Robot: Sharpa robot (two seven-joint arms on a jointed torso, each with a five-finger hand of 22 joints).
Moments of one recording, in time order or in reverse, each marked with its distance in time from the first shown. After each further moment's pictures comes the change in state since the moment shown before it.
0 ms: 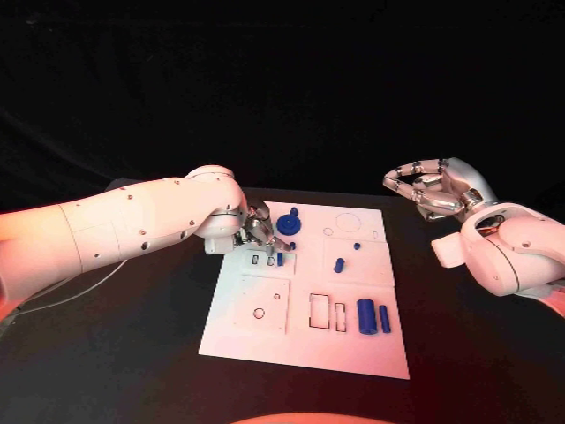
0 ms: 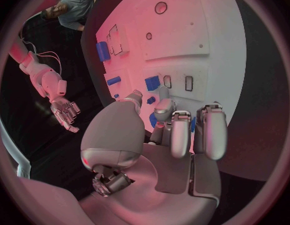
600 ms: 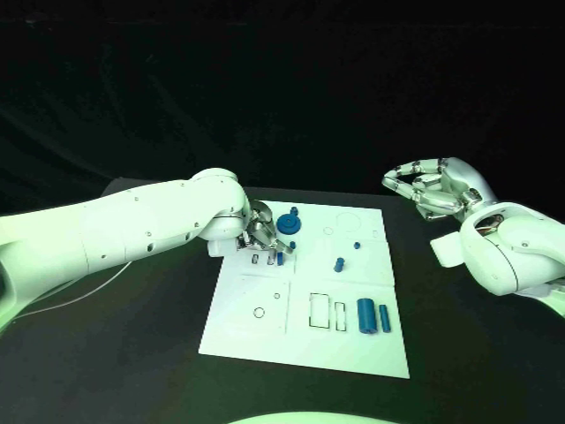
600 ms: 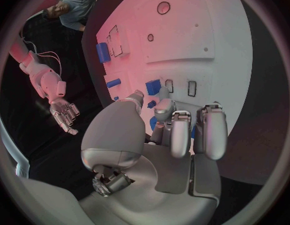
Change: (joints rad) left arm -0.011 0.019 -0.004 -0.018 0.012 0.004 0.005; left_hand 0.019 0.001 0.035 0.000 0.000 0.000 0.000 0.004 0.010 0.000 0.000 0.000 0.003 0.000 0.000 0.000 0.000 0.000 0.004 0.004 0.004 0.000; right arm 0.000 0.002 -0.001 -0.001 -0.001 0.000 0.000; right_hand 0.000 0.000 0.000 0.000 0.000 0.000 0.000 0.000 0.000 0.000 0.000 0.000 0.000 0.000 0.000 0.000 0.001 0.000 0.000 0.000 0.000 0.001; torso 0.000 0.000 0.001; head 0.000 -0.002
